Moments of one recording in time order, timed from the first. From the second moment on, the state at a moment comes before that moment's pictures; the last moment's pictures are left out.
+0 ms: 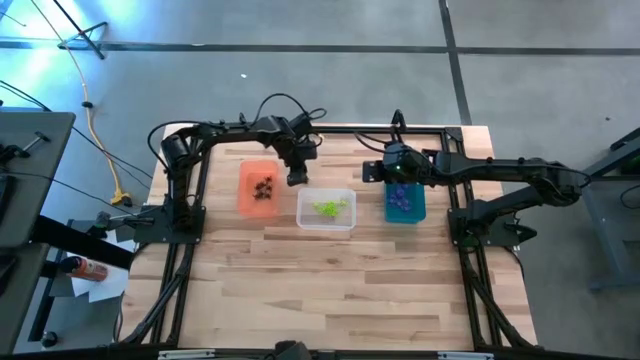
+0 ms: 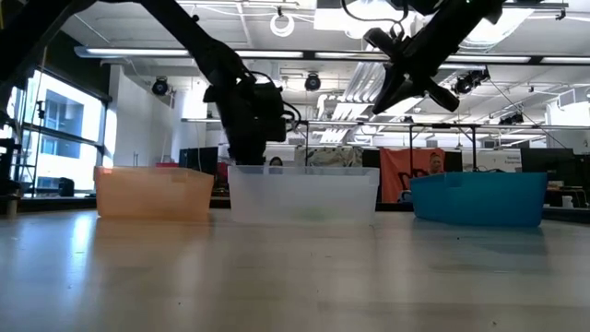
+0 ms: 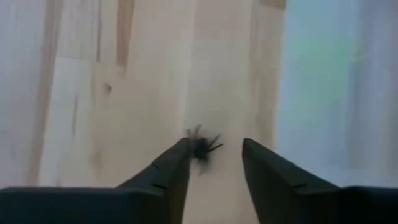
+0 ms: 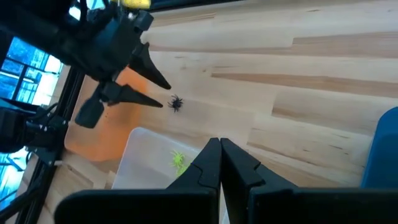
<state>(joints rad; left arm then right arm) 0.57 1.97 1.37 -0.69 0.37 0.39 -0.22 1.24 0.92 -0.44 0.25 1.08</state>
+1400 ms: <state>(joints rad) 0.52 2.02 1.30 -0.56 0.20 0.71 -0.26 1.24 0.92 -0.43 0.26 1.00</state>
